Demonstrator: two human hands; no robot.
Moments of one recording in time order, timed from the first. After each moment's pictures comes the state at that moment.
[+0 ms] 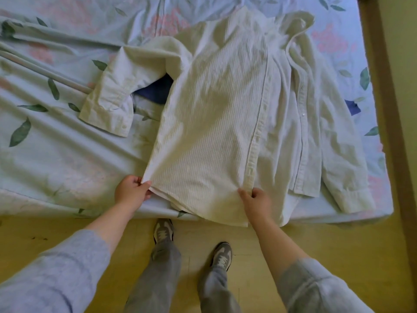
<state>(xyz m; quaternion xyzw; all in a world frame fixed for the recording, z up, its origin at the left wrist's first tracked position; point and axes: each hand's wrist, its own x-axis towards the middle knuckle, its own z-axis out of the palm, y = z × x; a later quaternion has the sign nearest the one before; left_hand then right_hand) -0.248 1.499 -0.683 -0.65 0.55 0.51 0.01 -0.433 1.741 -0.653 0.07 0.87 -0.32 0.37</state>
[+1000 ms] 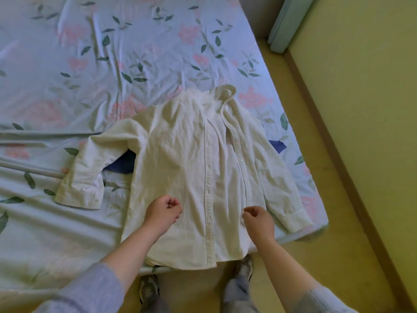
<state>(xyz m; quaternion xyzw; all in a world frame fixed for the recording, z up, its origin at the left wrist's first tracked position) -0.406 1.550 -0.522 -0.44 0.66 0.60 0.09 -0.517 1.777 -0.521 0.13 0.89 -0.34 0.28</state>
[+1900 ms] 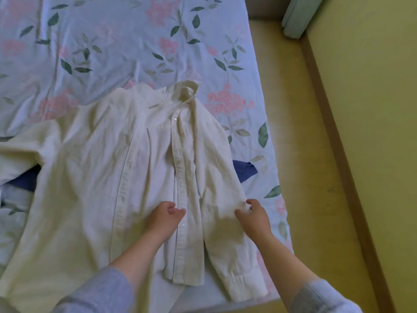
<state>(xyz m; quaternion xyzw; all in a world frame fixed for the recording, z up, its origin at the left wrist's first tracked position) -0.653 1.697 -0.618 -0.53 0.67 0.50 0.14 -0.799 1.884 -0.620 0.03 0.88 -0.28 0.38</state>
